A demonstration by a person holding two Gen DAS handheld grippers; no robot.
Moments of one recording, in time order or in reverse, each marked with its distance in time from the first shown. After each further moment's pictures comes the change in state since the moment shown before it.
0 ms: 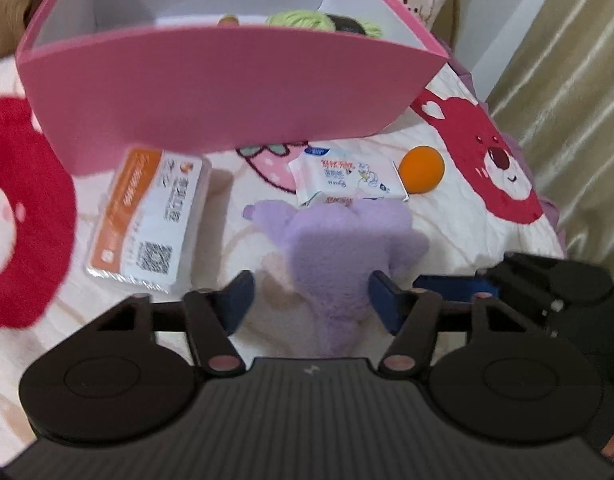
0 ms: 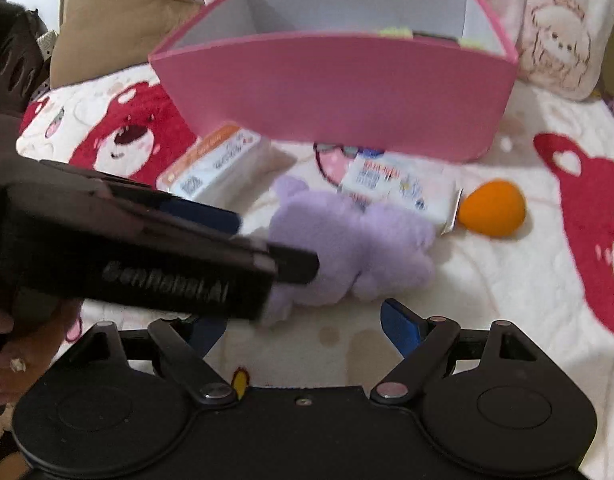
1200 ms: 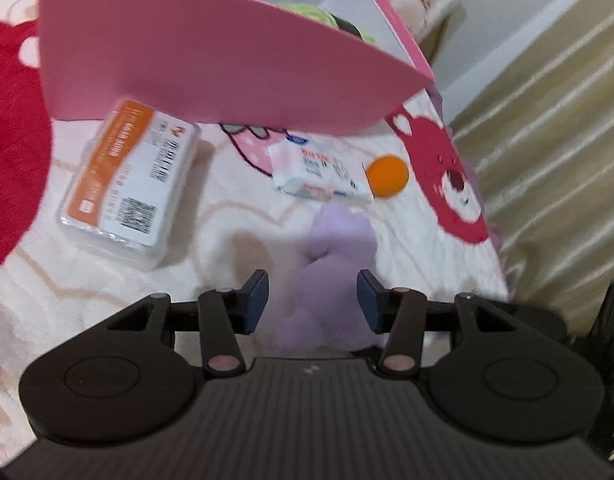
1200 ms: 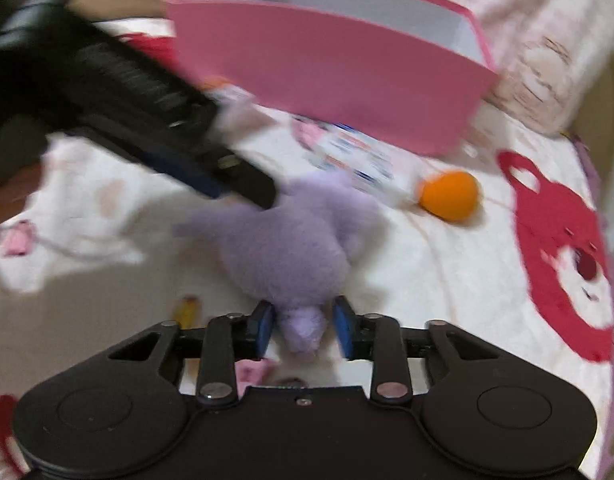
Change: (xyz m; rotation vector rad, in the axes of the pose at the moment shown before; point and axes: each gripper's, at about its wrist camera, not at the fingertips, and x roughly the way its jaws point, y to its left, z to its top) left arm -0.002 0.018 -0.010 -0.126 0.008 -0.174; right arm -0.007 0.010 -0.036 -0.149 -0.008 -0.215
